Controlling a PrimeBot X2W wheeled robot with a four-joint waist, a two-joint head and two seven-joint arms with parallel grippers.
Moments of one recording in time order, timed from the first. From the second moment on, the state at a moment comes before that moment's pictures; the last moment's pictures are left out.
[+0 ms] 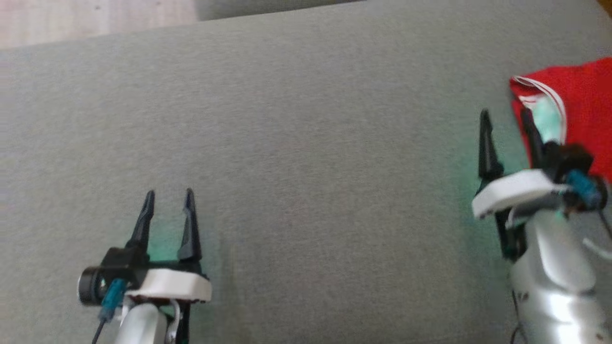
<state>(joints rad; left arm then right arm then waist) -0.16 0.05 -0.11 0.35 -0.19 -0.03 -0.25 -0.48 -0.07 -0.08 0.65 0.01 0.12 -0.25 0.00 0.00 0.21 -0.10</state>
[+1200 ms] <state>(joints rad) 0.03 0.04 -0.04 0.40 -0.22 -0.04 -0.25 -0.15 -0.05 0.07 0.60 0.15 0.12 -0.25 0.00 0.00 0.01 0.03</state>
